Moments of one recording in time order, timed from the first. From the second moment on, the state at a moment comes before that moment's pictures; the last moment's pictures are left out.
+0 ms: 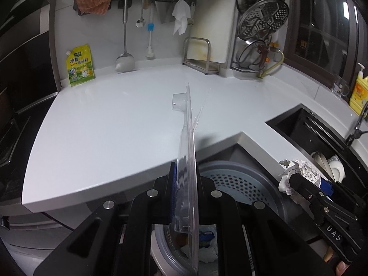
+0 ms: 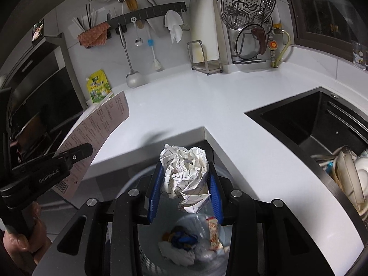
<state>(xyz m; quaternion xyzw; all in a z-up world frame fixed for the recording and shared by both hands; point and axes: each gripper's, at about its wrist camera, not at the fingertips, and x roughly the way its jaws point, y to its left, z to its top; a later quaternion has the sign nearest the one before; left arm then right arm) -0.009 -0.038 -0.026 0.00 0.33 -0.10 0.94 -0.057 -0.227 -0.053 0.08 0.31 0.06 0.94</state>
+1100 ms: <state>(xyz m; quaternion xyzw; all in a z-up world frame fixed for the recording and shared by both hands) -0.041 -0.028 -0.064 -0.01 0.38 -0.14 0.91 -0.066 -0.209 -0.094 0.10 0.38 0.05 0.92</state>
